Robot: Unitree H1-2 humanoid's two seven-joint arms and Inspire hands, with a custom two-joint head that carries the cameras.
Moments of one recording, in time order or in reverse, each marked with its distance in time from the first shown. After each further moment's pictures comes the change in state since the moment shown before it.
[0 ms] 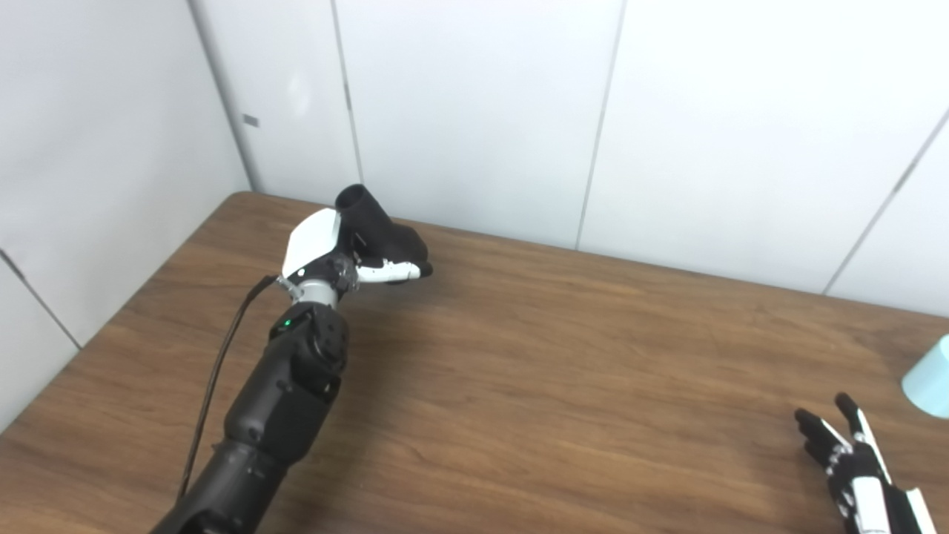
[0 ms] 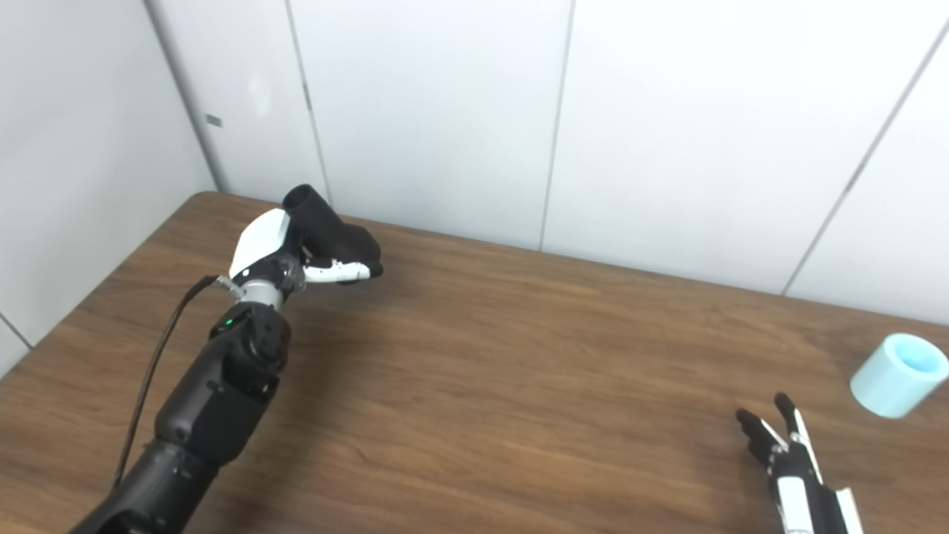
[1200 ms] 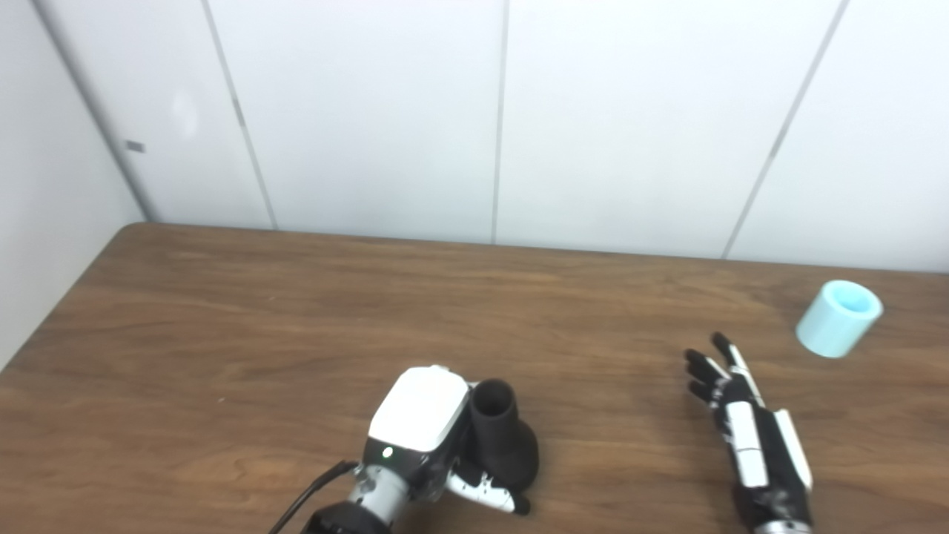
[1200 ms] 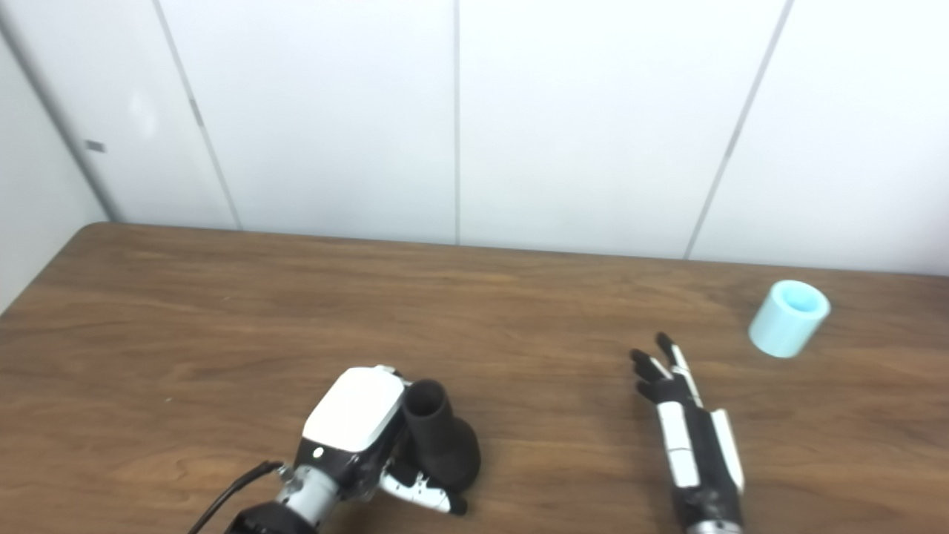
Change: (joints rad) left arm 0.343 -0.127 -0.425 -0.417 0.484 -0.253 -0.220; right arm -0.051 0.096 0.013 0.009 -0.067 0.023 -0.055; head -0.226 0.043
